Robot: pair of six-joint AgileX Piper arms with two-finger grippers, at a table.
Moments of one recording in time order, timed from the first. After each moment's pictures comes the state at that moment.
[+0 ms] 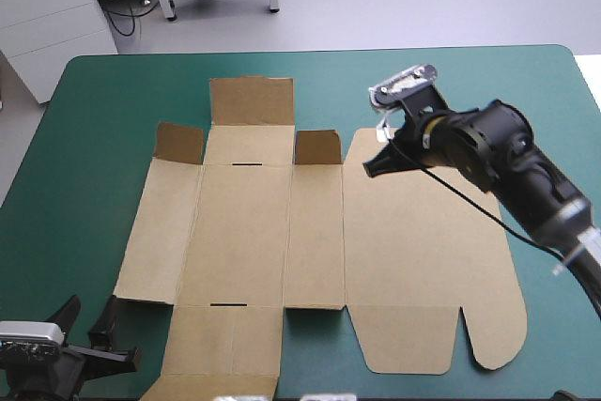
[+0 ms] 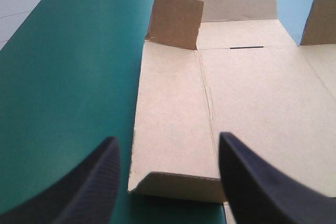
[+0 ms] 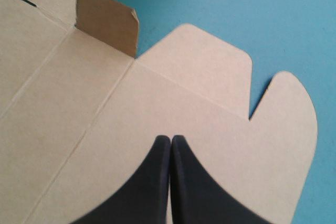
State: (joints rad) left arm 0.09 -0.02 -0.43 -0.20 0.86 0.14; right arm 0.56 1.35 -1.42 -0.20 0.95 0.07
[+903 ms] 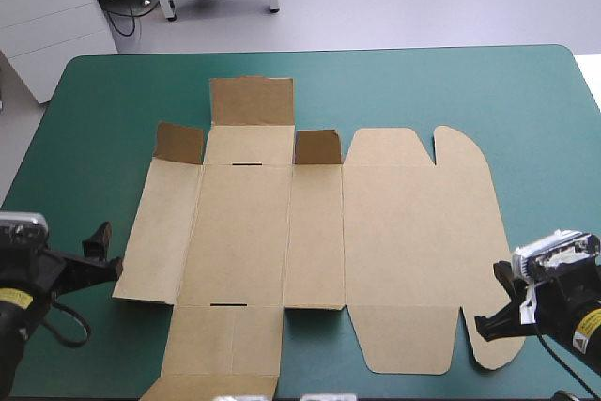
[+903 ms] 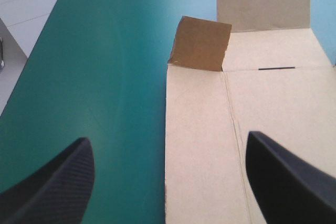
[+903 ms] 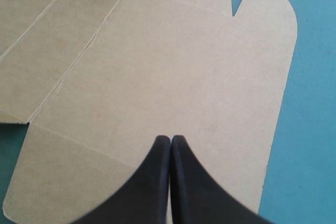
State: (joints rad) left arm 0.09 0.55 -0.77 -0.13 0.78 0.16; right arm 0.56 0.48 -0.76 -0.18 0.98 0.17
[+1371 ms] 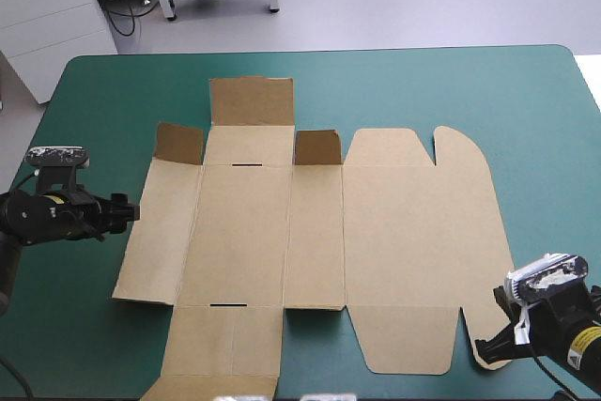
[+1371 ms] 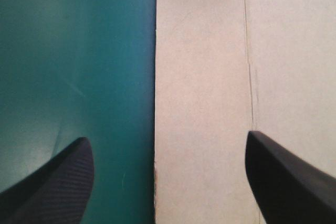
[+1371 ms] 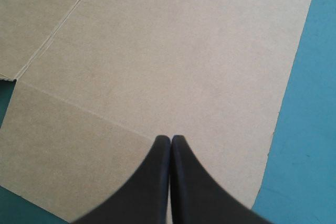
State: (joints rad) left arm 0.19 1.11 -0.94 -0.25 0.90 0.28; right arm 0.56 0.42 -0.66 -0.16 1.02 0.13
